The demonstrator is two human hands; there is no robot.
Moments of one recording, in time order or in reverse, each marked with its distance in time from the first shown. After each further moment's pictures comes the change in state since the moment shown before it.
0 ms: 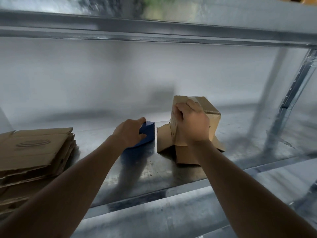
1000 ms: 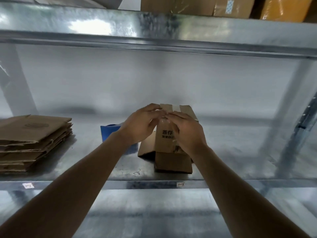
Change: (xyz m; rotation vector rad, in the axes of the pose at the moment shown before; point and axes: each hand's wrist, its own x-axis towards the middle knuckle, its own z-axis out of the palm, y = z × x) left_hand -0.009 0.153 -0.020 -0.128 0.460 0.337; right_hand 0.000 0.106 -0.055 0.369 -0.377 -0.224
